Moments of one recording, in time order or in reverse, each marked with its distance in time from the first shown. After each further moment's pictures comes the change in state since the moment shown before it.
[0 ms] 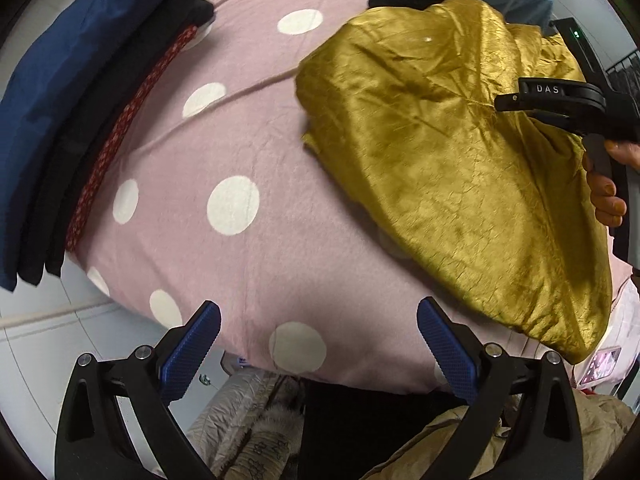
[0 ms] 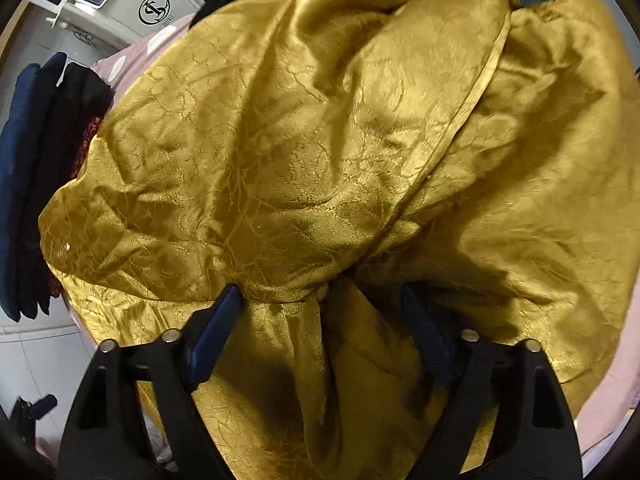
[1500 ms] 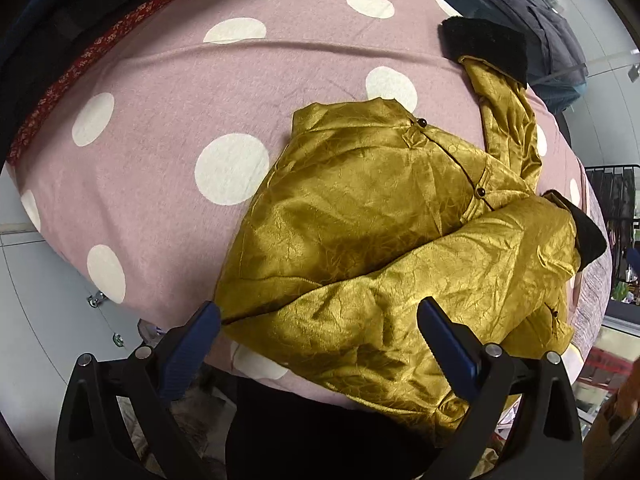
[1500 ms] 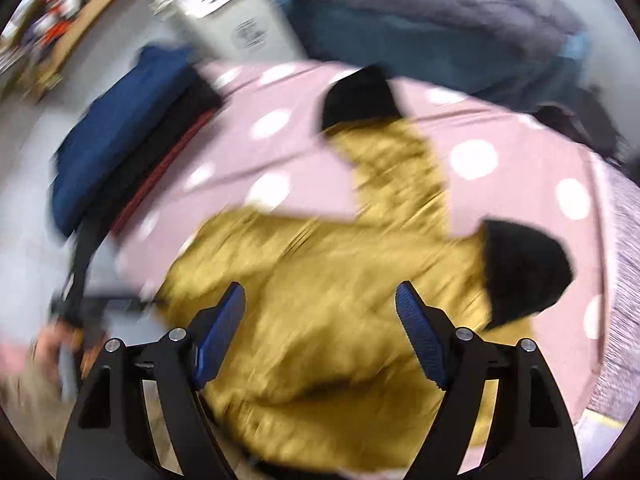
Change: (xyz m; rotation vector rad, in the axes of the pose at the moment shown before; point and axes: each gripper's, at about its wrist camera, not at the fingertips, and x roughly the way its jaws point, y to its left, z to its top) left arm 0.053 0.075 -0.001 -0.285 0.065 -0.297; right arm -0.150 0.053 -0.046 -0.193 -0.215 0.030
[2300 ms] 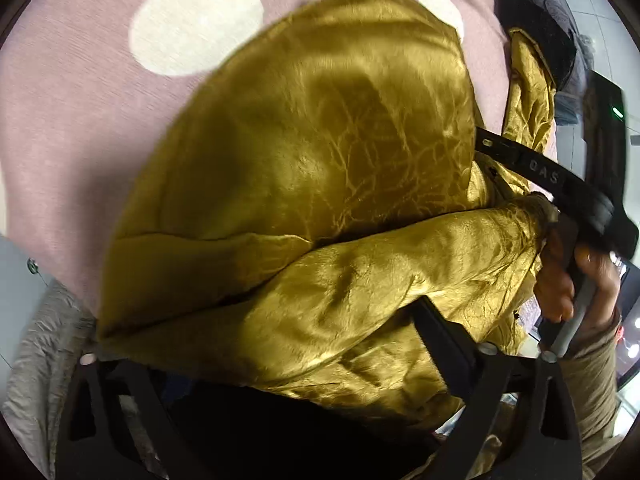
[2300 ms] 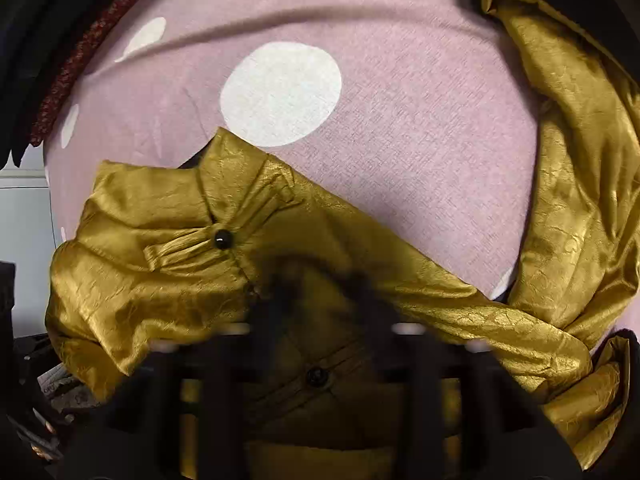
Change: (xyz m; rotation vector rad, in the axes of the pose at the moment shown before) left arm 0.093 0.035 -0.008 -0.201 0.282 -0.299; right arm 0.267 0.086 0.021 -0.290 0.458 -0.027
